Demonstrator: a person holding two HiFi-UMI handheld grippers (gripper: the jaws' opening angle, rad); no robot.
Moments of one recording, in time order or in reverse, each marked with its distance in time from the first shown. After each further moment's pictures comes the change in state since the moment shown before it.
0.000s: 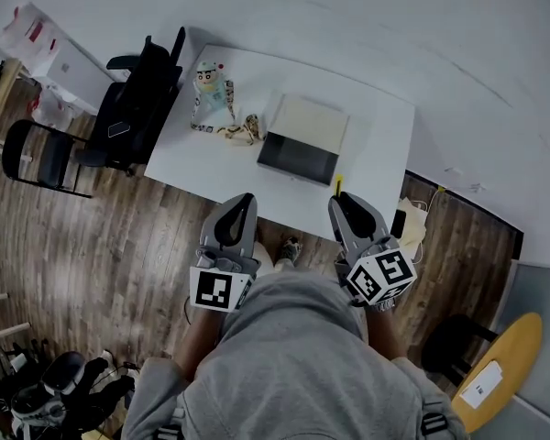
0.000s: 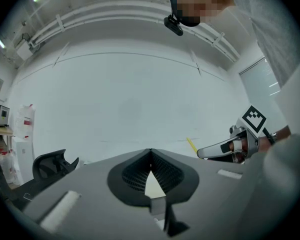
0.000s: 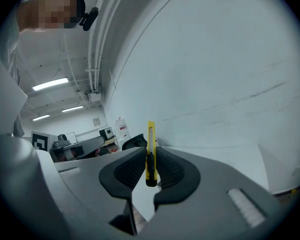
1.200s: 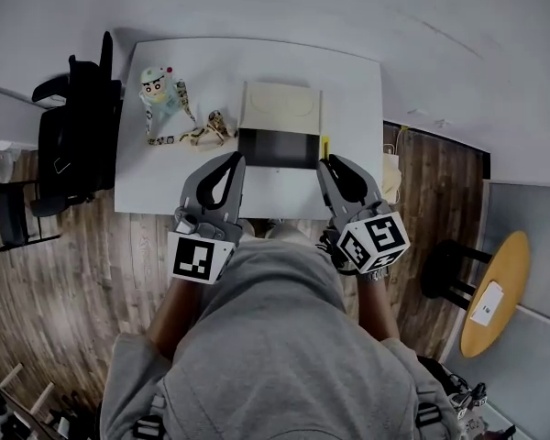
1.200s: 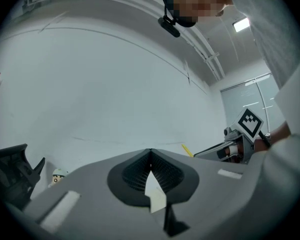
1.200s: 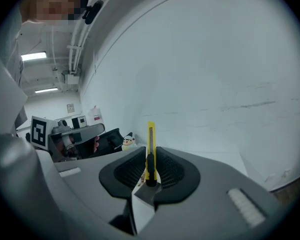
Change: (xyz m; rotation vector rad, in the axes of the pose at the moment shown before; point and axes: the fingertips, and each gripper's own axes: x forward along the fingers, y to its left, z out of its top) left arm 0.113 0.071 -0.019 -0.065 0.058 -0.369; right arm 0.092 -0.028 0.012 -0.071 0.074 -0.305
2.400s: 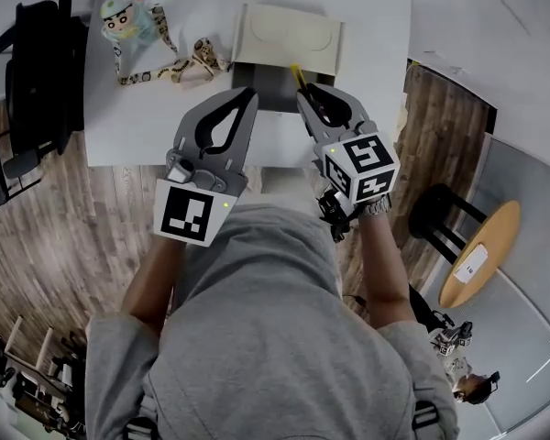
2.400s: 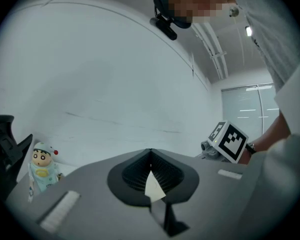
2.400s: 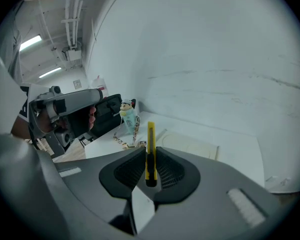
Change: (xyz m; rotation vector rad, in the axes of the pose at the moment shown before) left arm 0.053 0.014 -0.065 -0.076 0.124 -0.088; right arm 0.107 -0.018 -0.093 -0.092 0.371 0.086
